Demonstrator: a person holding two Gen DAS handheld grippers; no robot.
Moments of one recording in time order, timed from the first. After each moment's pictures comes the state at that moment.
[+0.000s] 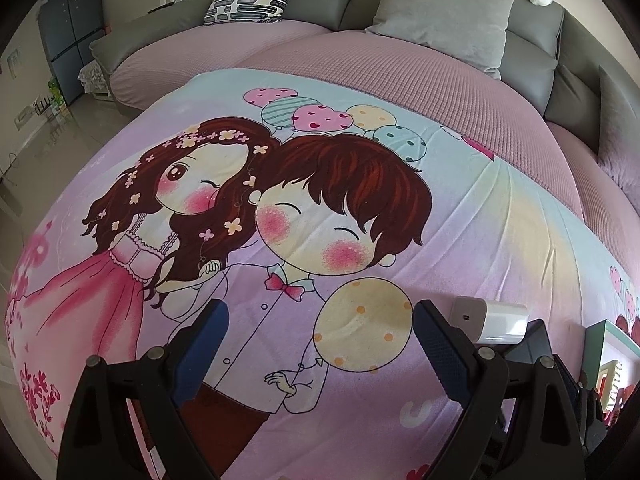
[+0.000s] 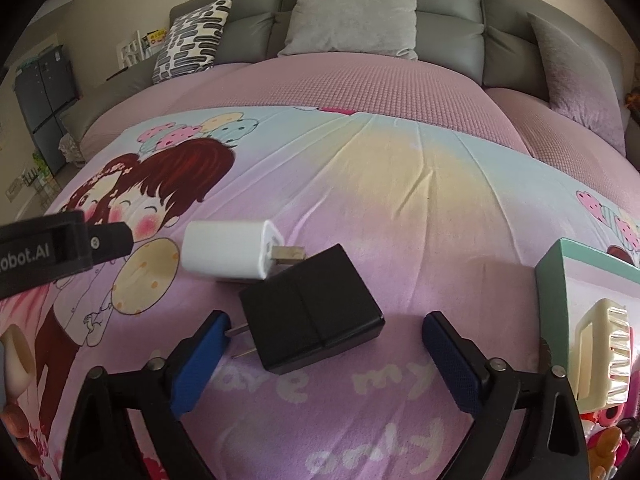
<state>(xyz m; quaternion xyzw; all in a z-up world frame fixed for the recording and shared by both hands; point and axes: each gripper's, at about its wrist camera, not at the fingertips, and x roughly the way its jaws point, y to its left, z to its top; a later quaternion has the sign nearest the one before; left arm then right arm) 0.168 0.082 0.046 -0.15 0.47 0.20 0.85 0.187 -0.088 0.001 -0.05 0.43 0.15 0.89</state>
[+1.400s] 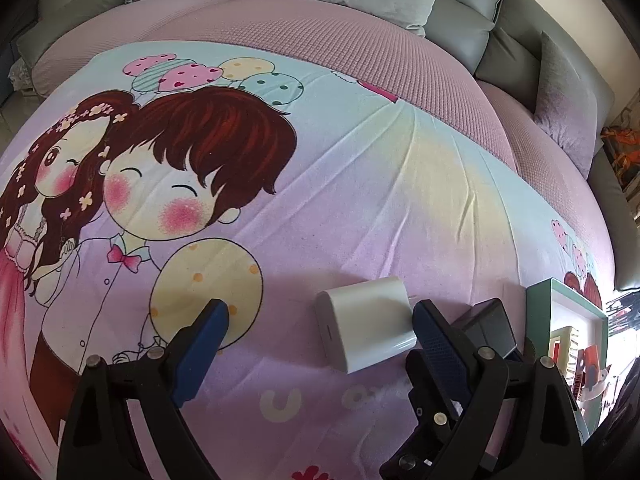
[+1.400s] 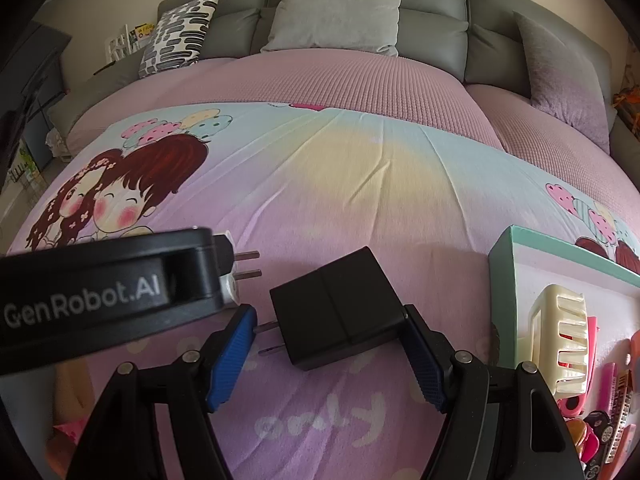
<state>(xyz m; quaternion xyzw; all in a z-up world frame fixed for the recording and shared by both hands) 0.201 0.020 0.029 -0.18 0.51 0.05 0.84 0.181 -0.108 0.012 -0.07 0.44 0.13 0.89</state>
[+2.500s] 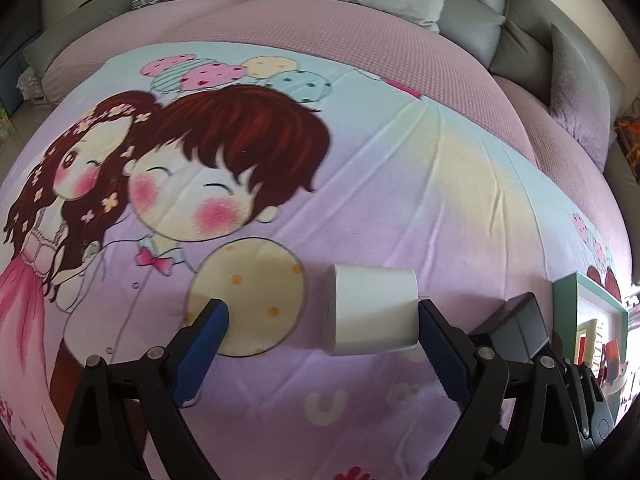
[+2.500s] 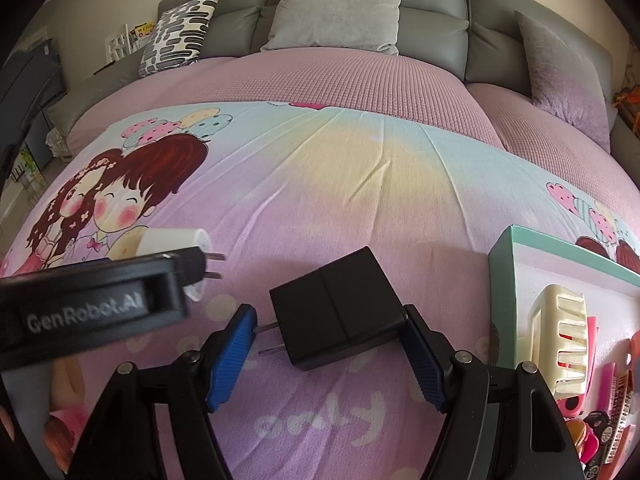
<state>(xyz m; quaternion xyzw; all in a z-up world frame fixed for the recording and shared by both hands) 0.195 0.041 0.019 -0.16 0.51 0.09 0.84 0.181 -0.108 0.012 -0.07 0.44 0.13 0.89</state>
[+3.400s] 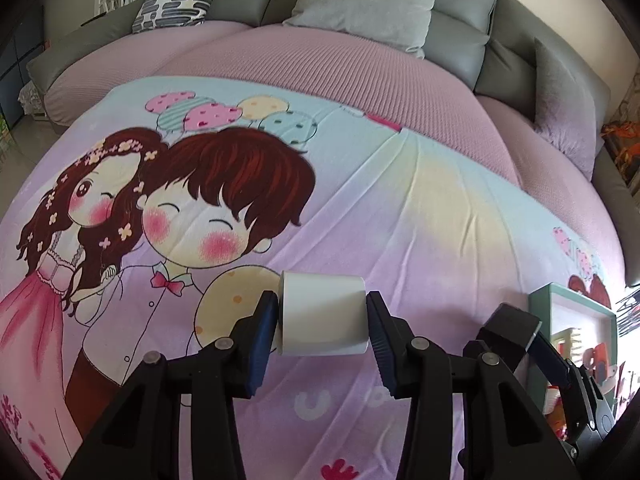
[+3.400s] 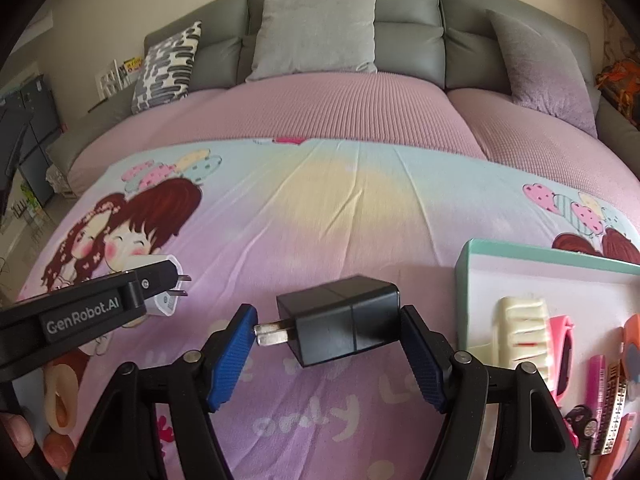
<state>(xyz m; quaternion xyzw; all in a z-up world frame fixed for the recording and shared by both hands) 0.180 0.031 0.049 -0.15 0.47 0.07 0.87 0.176 -0.129 0.042 -0.02 0.41 0.12 0.90</state>
